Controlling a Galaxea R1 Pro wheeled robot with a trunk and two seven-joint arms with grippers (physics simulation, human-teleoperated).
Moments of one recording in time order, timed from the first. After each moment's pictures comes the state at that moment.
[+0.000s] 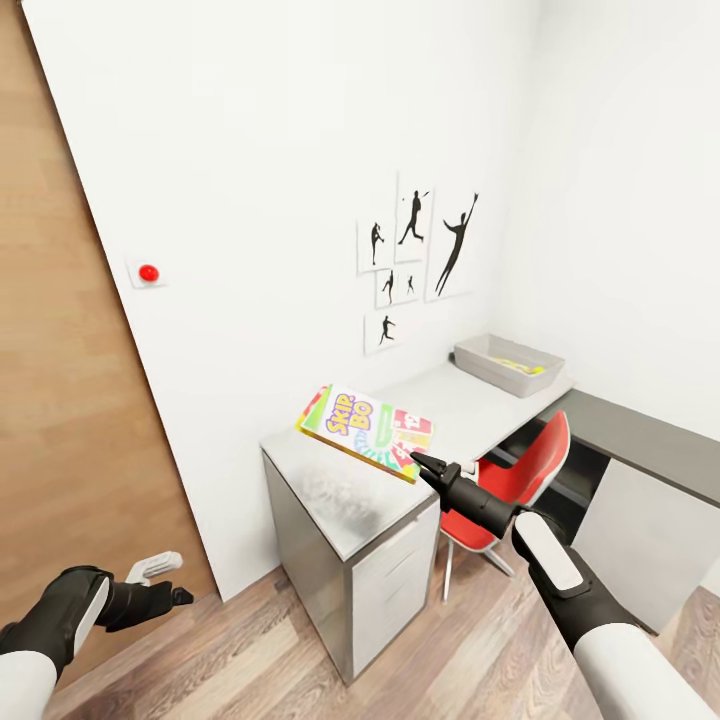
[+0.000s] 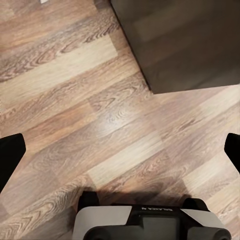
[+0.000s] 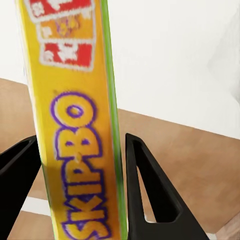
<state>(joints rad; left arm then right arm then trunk) -0.60 0.29 0.30 -0.57 -0.13 0.78 -0.49 -0.61 -0.11 0.10 -0.90 -1.21 0.72 0.49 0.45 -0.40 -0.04</state>
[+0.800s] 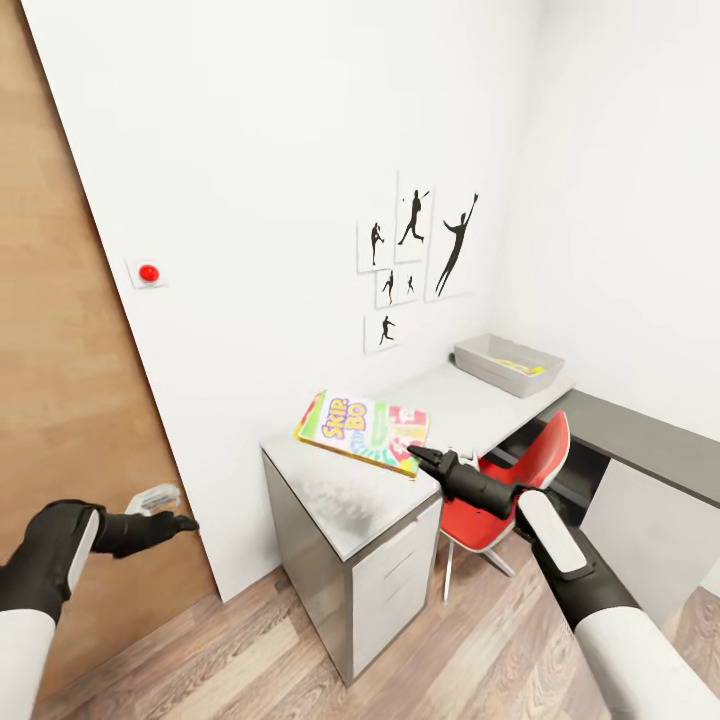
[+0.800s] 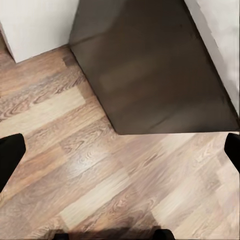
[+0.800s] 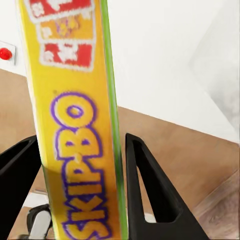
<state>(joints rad) -0.66 0.29 0.33 -0.89 -0.11 1.02 -0.61 -0.65 -0.12 0.08 -0.99 -1.15 0.80 0.34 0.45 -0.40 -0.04</state>
